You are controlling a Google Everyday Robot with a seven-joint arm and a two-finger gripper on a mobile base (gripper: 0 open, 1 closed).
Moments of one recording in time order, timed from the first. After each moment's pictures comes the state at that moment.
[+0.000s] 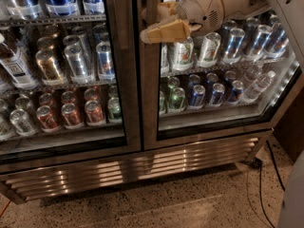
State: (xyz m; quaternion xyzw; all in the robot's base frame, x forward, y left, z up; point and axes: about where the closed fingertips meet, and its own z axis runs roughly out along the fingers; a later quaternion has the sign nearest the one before) arm 0.544 -0.007 1.012 -0.66 0.49 0.44 0.36
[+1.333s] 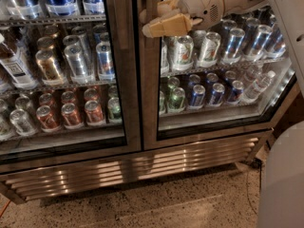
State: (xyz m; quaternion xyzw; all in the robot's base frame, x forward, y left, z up) arm 0.566 -0.012 1.014 -0.66 0.49 0.44 0.36
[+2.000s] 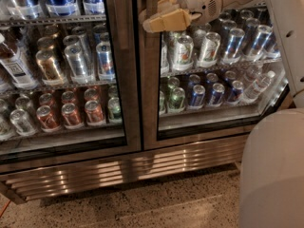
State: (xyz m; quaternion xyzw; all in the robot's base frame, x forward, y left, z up) arm 0.586 -0.014 1.015 -0.66 0.49 0.44 0.36
